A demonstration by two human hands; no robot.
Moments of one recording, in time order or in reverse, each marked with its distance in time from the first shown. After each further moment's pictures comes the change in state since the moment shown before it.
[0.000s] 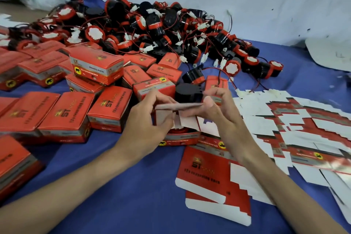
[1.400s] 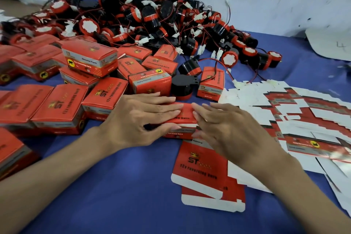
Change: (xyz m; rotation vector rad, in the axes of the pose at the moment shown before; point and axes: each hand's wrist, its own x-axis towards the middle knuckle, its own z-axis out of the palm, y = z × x) left_hand 0.008 -0.022 -0.018 0.478 -0.227 0.693; right_hand -0.027 -0.007 -0.019 -1.292 -0.081 -0.695
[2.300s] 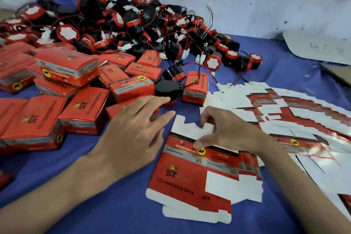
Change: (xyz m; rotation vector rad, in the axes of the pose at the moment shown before) left_hand 0.011 0.034 0.004 0.336 -0.183 -0.142; right_hand -0.010 0.042 0.011 0.693 -0.600 0.732
